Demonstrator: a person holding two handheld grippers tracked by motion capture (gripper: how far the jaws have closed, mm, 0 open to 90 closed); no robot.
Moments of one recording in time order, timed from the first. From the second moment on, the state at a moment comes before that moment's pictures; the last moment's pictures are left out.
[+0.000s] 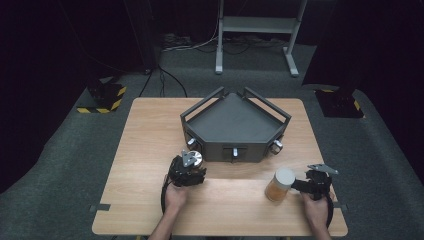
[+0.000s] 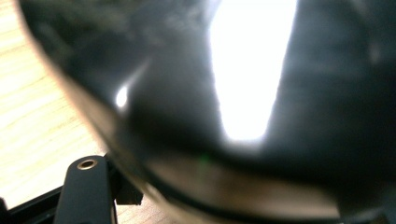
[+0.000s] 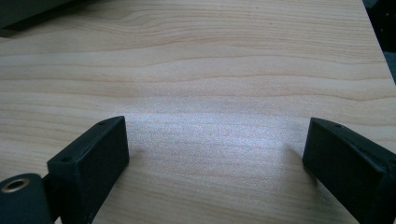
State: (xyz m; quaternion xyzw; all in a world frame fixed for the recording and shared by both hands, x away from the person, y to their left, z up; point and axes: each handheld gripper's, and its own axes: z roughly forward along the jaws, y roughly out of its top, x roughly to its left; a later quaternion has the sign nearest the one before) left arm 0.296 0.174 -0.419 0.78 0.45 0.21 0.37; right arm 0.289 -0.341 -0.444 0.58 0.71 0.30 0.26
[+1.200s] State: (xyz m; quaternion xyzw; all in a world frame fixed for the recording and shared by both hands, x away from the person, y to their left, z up) left arm 0.327 0.177 -0.334 0.81 0.39 0.15 0.41; right arm 0.288 -0.341 -0.444 0.58 0.71 0.30 0.26
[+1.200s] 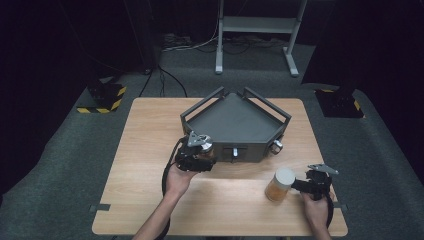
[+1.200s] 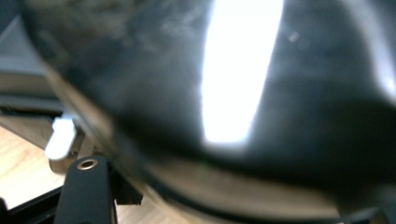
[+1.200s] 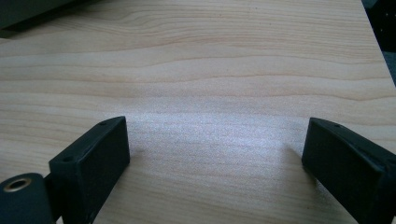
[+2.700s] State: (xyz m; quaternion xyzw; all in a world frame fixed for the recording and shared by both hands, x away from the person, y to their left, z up) left arm 0.386 0.137 -0.295 0.78 0.40 0.18 0.44; right arm 0.288 -0.341 -0.444 0.58 0.71 0.30 0.26
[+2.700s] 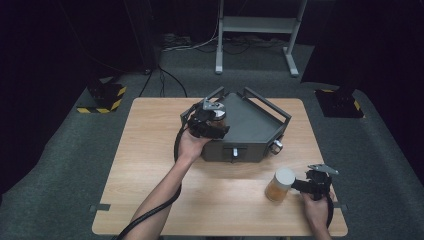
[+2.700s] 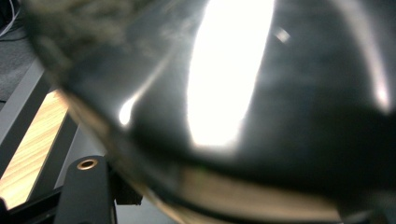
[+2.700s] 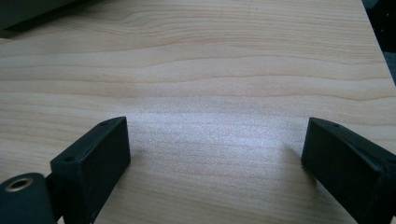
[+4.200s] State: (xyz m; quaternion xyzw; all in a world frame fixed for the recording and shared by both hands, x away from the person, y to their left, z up) left arm 0.422 0.121 -0.311 0.82 0.40 0.18 0.37; right arm 0.288 -0.342 -0.444 0.58 0.71 0.30 0.26
